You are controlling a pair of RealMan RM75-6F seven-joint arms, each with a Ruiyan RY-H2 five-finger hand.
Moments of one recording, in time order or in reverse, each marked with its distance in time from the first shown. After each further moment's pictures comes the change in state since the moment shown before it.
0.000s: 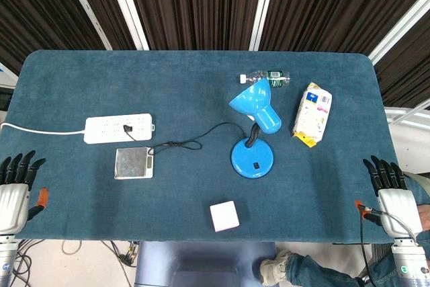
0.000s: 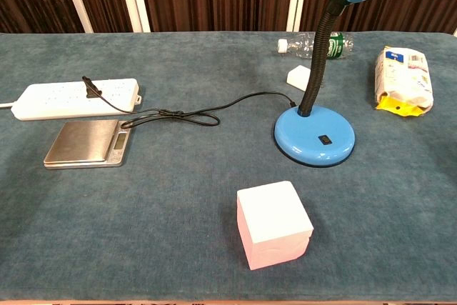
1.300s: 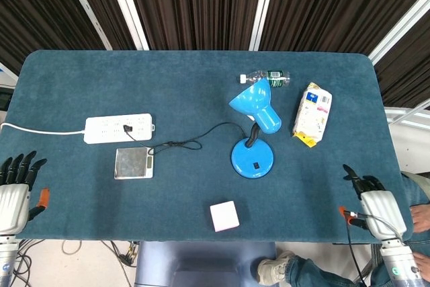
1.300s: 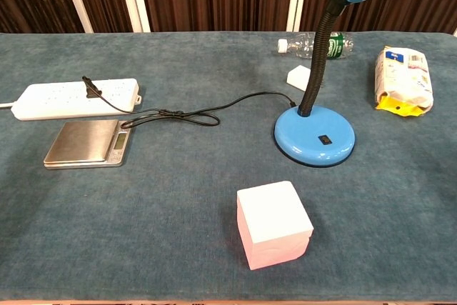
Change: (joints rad) left arm 0.000 0.006 0.000 -0.016 -0.008 -0.010 -0.015; right arm 0.044 0.043 -0.039 -0.088 -0.056 -0.098 0.047
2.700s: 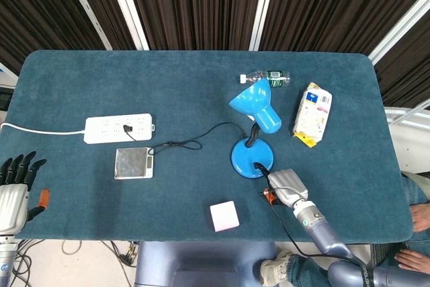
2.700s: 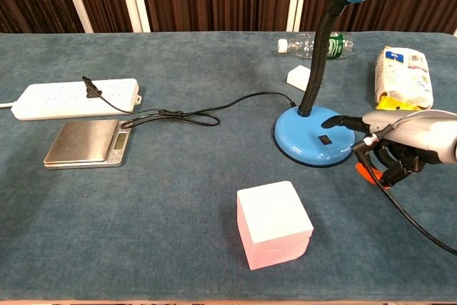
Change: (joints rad) left arm 0.000 0.015 0.002 -0.019 -0.011 -0.011 -0.026; right arm 0.434 -0.268 0.101 -0.079 0.526 -0.517 -0.465
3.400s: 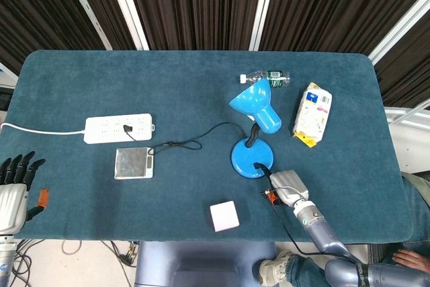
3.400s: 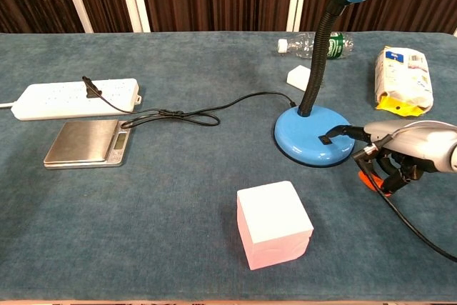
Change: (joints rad) left arm 0.000 0.002 -0.002 0.002 -0.007 -0.001 -0.003; right arm 0.022 -0.033 -0.037 0.053 0.043 0.014 0.006
